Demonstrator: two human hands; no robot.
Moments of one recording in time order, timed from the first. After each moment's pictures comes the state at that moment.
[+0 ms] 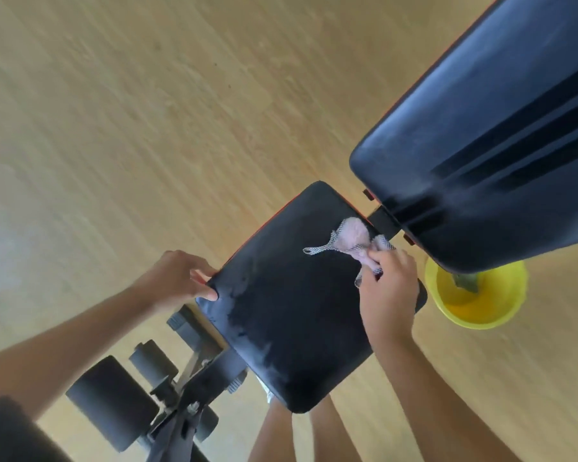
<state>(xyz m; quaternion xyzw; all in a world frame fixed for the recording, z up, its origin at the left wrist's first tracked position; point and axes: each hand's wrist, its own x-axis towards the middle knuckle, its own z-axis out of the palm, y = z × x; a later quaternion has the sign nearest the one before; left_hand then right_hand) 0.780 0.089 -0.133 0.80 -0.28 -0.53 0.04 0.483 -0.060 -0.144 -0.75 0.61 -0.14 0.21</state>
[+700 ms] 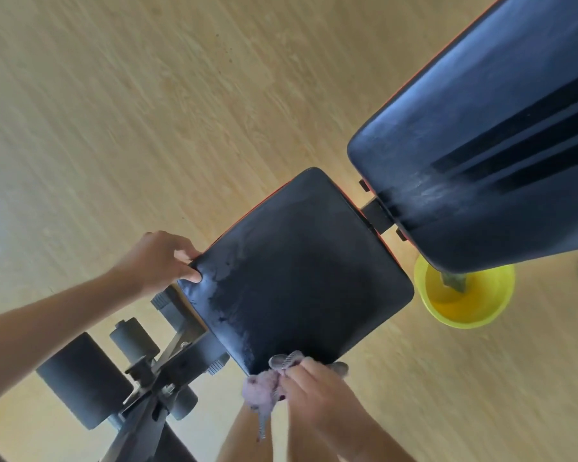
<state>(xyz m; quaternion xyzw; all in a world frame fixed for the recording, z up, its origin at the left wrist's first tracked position) 0.769 0.089 -0.141 0.83 -0.25 -0.49 0.04 0.401 0.071 -0.163 -0.94 0.18 0.01 0.30</state>
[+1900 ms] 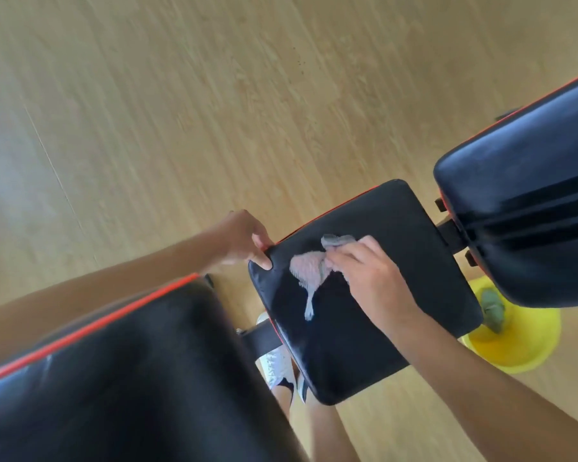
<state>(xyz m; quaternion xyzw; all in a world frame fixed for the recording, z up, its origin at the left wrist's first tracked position) 0.791 0.098 -0.153 0.79 -0.26 -0.55 0.07 0.548 -0.035 -0.159 -0.96 0.18 -0.07 0.23</state>
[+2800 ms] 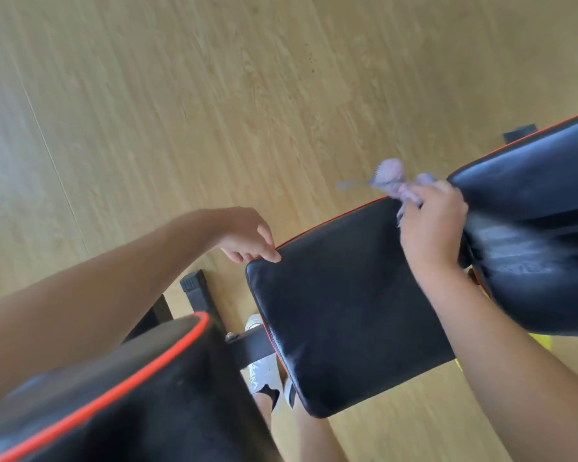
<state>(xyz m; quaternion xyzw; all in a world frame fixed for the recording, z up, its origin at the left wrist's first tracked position) 0.806 0.076 -0.141 0.72 -0.22 -0.65 0.01 0.601 -0.132 -0.157 -0.87 0.47 -0.07 0.16</state>
